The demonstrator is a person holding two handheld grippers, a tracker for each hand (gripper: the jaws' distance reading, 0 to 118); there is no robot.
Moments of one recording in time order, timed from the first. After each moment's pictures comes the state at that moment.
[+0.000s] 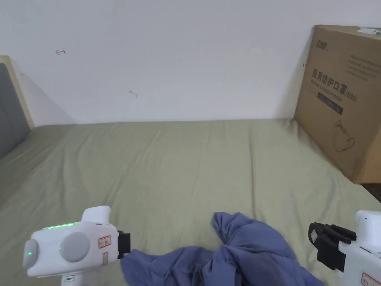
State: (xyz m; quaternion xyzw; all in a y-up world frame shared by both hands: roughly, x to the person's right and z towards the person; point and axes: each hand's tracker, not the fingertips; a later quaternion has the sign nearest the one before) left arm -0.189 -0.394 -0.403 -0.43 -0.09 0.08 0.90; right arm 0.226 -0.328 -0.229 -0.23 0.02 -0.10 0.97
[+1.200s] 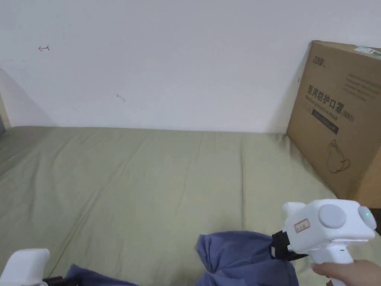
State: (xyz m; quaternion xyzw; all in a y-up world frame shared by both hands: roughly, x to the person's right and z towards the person) left arm -0.223 -0.360 -0.345 -0.39 -0.14 0.06 0.91; right arm 0.276 -0.352 -0.442 -0.52 0.09 -0.07 0.85
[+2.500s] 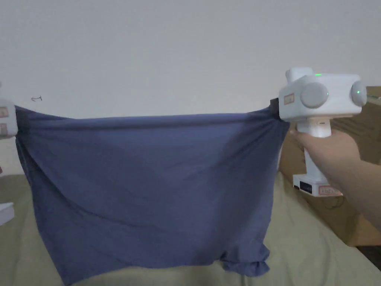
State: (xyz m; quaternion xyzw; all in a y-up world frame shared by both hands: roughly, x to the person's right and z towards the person) left arm -0.269 -0.140 -0.562 -0.17 0.03 0.04 0.98; right arm 0.258 -0.118 -0.558 -0.17 -0.05 0.02 0.98
